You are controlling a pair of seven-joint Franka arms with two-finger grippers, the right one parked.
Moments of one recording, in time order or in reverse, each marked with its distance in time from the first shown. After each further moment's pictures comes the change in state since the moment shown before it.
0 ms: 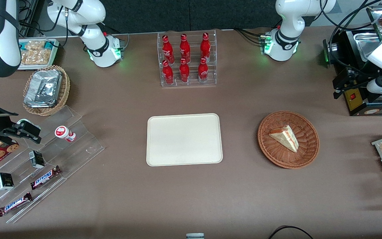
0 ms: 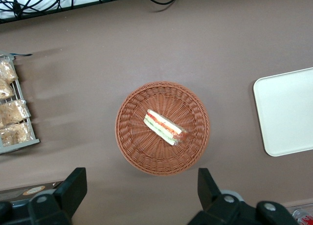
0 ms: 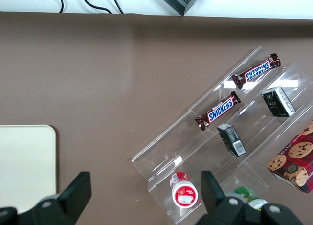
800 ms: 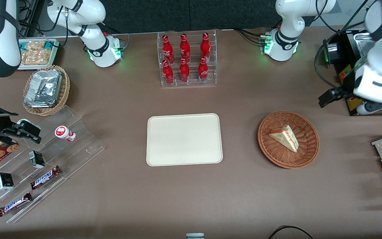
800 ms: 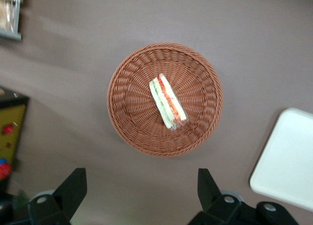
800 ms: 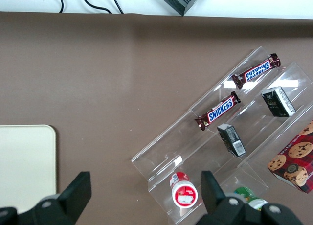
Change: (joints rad) arm -0.001 0.013 -0.001 -0.225 -0.001 0.065 -0.584
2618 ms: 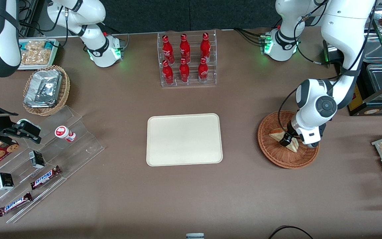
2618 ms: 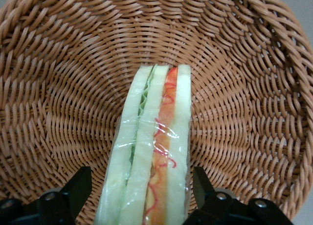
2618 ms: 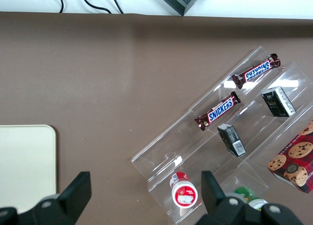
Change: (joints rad) arm -0.043 0.386 -0.008 -0.368 0.000 0.755 -0.645
